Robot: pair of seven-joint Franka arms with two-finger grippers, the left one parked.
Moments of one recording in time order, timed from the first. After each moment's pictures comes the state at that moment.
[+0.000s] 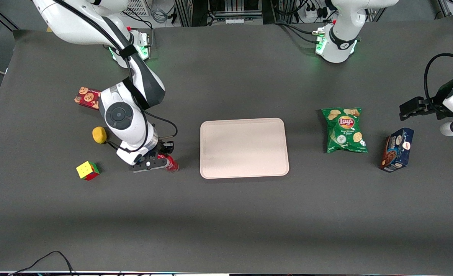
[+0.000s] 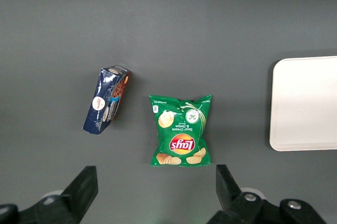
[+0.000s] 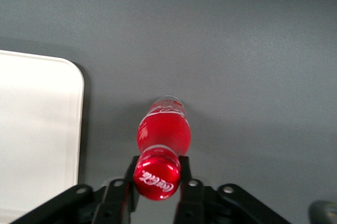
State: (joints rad) arm 0.25 0.39 0.18 -1.84 -0.10 2.22 0.33
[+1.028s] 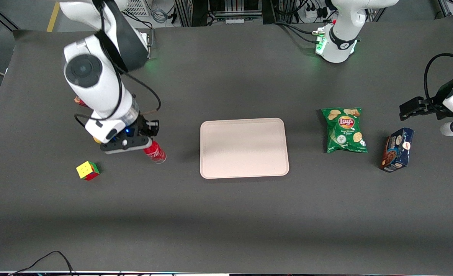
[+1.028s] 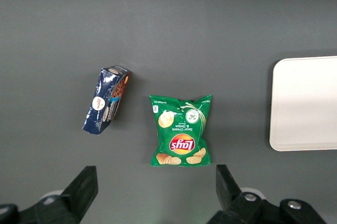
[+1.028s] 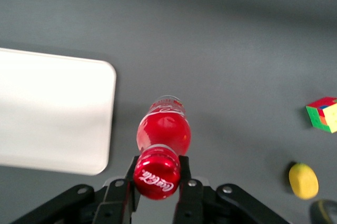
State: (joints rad) arm 0.25 0.19 0.21 -1.67 -0.08 1.88 0.34
